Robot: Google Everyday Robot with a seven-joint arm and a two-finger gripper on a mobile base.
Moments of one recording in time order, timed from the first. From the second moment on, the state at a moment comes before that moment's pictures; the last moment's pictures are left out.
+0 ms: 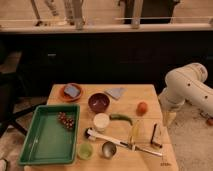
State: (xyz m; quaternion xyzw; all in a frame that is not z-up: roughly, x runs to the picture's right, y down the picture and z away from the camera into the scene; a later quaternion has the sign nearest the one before) arm 0.285 0.111 0.684 -0.28 0.02 0.02 0.96
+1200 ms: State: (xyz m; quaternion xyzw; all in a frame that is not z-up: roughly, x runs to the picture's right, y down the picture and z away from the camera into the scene) arm 0.264 0.114 0.688 -0.33 -0.07 -0.13 0.93
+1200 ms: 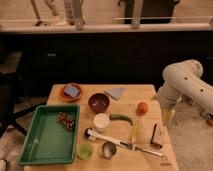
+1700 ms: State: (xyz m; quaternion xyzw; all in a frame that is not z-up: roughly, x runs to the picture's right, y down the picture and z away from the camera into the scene) arm 0.238 0.126 0.695 -0.34 -0.22 -0.37 0.83
